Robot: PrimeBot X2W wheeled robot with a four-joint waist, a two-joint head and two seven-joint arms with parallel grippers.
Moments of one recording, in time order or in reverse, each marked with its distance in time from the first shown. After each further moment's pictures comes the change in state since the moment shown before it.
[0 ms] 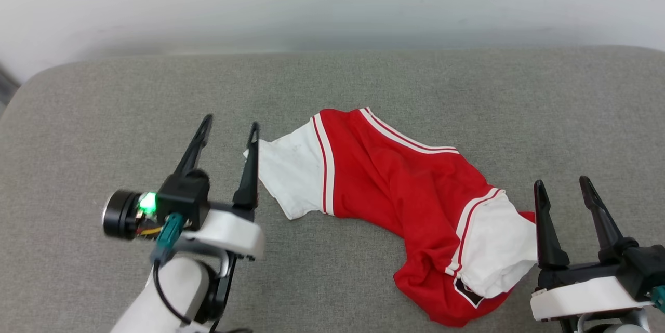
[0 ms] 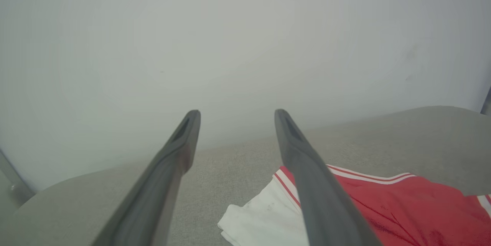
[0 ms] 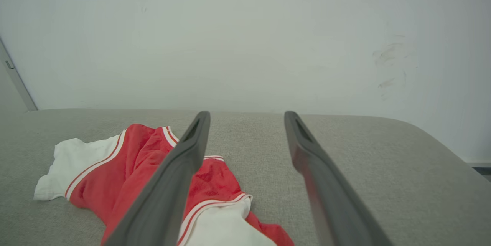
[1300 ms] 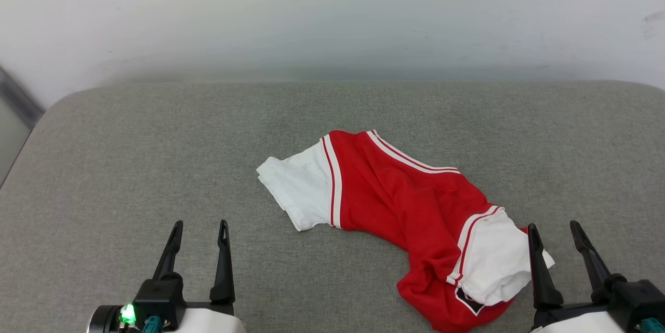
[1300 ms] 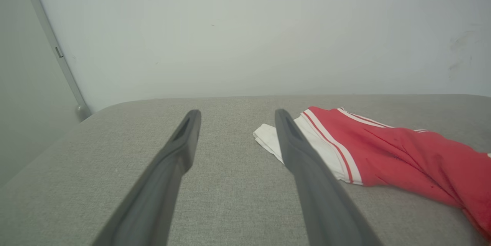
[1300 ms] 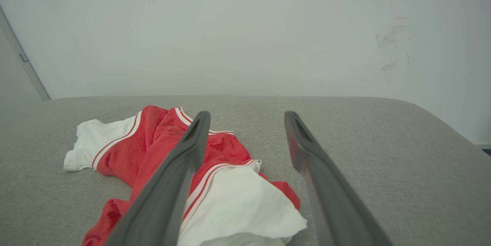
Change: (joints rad) left arm 0.445 -0.293 0.428 -0.091 0.309 -0.224 0.000; right arm 0.106 0.000 0.008 0.036 0.021 0.000 0.000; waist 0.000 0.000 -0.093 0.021
